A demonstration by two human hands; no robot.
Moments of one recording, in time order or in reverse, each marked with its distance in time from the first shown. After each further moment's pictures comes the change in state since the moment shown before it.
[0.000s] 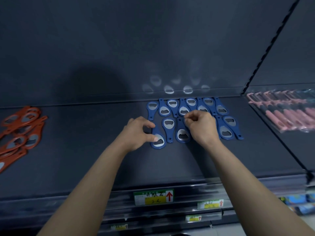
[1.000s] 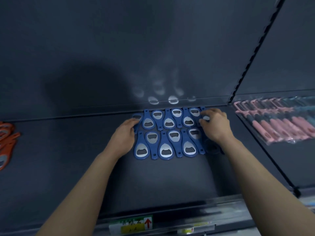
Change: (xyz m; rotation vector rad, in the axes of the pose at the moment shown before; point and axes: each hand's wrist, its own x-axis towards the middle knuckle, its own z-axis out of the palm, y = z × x) left_hand 0.052 0.008 0.020 0.093 0.199 0.125; right_hand 0.071 0.047 -0.071 -0.496 -0.032 0.013
